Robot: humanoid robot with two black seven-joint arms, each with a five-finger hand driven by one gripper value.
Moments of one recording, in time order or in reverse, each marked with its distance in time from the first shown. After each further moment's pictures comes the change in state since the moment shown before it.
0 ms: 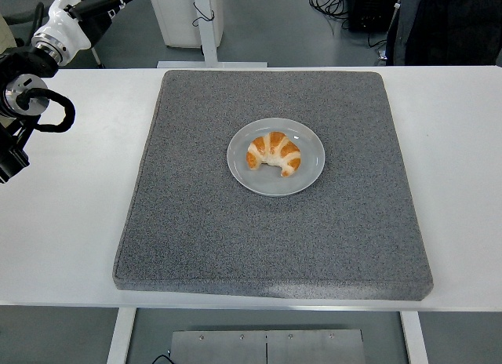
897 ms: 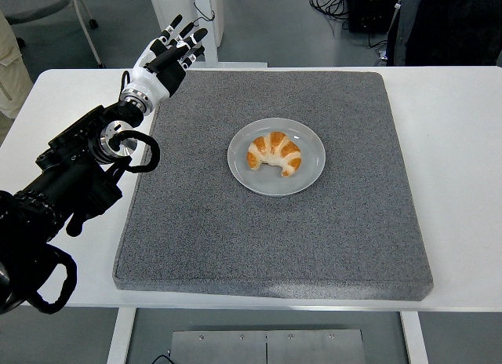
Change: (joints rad) left arm 0.069 -0.317 -0.128 0.195 -0.086 -0.006 -0.022; right arm 0.003 0.000 0.008 0.012 0.001 0.004 0.000
